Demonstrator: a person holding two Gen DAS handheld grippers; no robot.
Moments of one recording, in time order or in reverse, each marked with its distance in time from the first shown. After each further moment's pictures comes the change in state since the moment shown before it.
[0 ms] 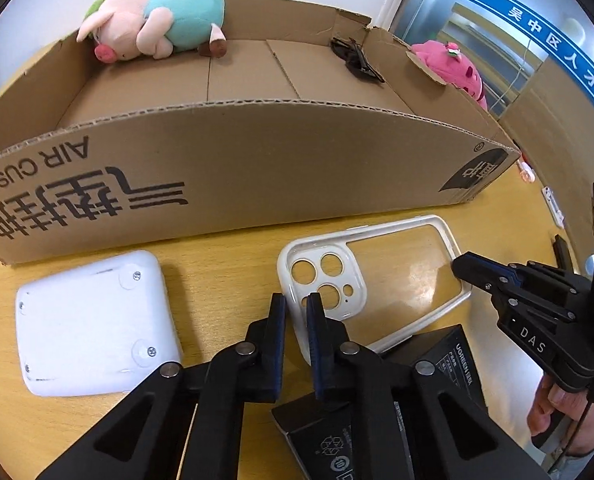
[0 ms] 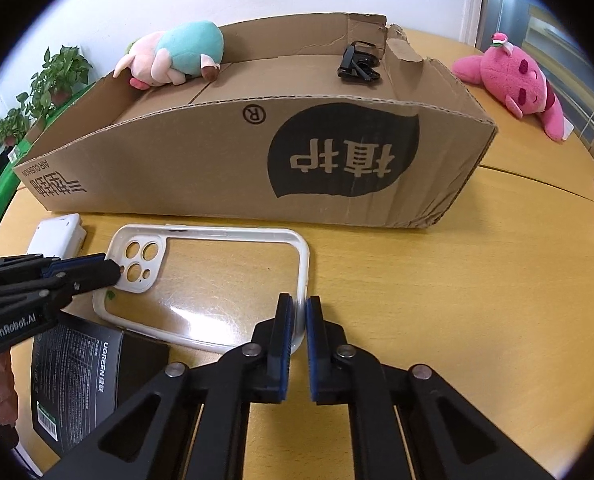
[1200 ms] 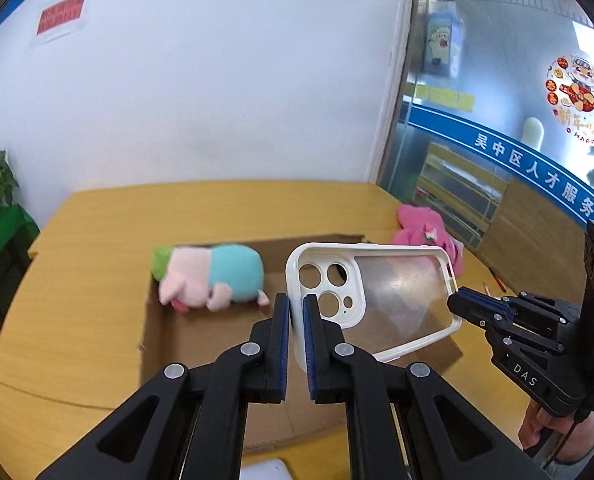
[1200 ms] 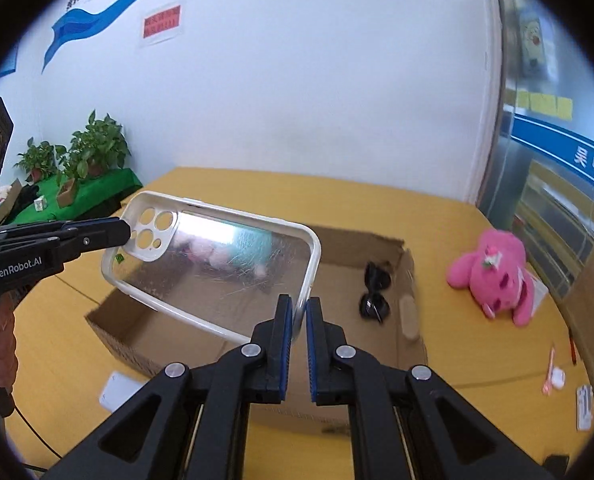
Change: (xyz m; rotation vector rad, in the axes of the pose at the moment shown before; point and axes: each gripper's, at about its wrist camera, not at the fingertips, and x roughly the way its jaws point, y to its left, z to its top) left arm -0.196 0.042 0.135 0.076 -0.502 0.009; right arm -0.144 0.068 0.141 -0.136 -0.451 0.007
